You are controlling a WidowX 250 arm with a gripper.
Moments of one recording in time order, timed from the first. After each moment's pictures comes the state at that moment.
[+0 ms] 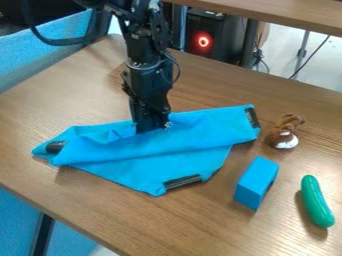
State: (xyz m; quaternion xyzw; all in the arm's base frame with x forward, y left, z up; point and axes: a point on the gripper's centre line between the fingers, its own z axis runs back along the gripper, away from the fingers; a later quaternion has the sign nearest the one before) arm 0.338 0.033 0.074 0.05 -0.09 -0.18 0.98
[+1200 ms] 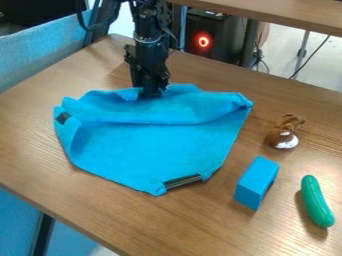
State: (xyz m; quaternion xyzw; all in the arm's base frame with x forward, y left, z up) arm 0.430 0.097 0.065 0.09 -0.11 -0.12 0.98
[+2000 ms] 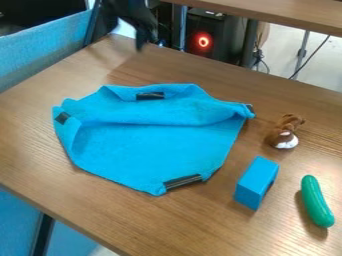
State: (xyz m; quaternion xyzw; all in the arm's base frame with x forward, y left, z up) arm 0.431 0.141 0.155 0.17 -0.21 0.01 0.96
